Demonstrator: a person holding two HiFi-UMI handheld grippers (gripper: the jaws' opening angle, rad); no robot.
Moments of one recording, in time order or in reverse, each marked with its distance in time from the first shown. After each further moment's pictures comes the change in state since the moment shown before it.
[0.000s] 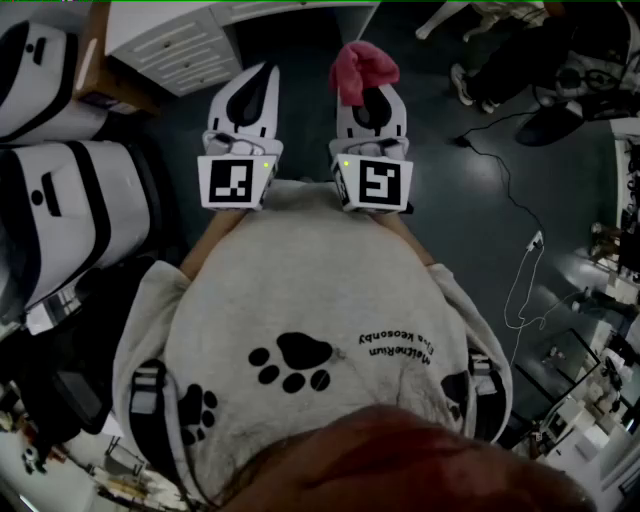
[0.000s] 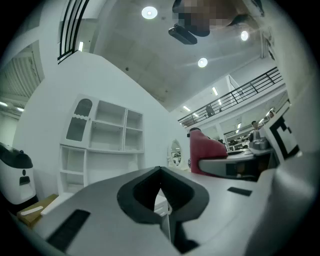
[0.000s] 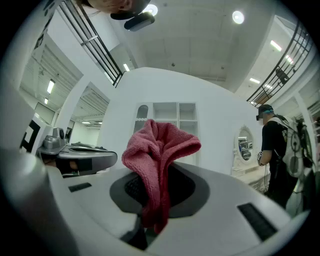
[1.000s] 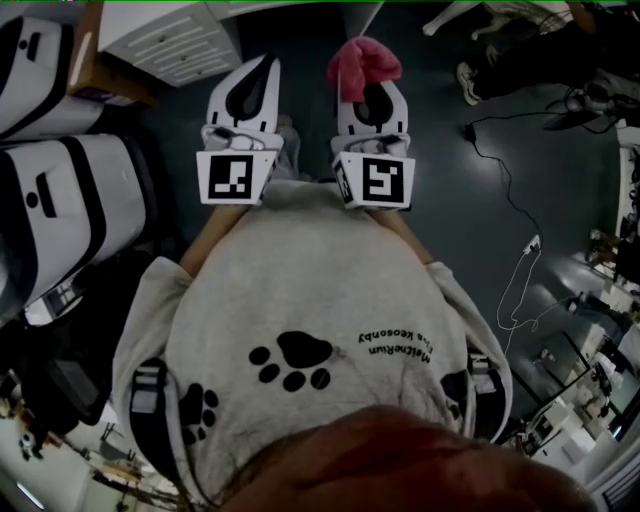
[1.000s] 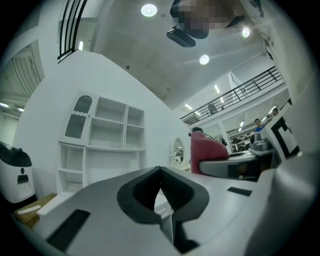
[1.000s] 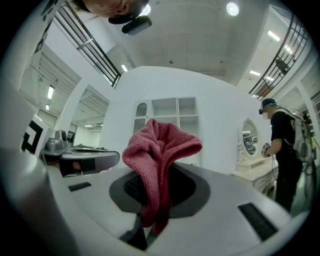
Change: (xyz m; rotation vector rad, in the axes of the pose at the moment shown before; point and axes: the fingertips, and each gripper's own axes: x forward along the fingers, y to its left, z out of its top) left arm 0.035 0.006 0.001 0.006 0.002 0.020; right arm 0.027 -0.018 -0.006 0.035 0.020 0.050
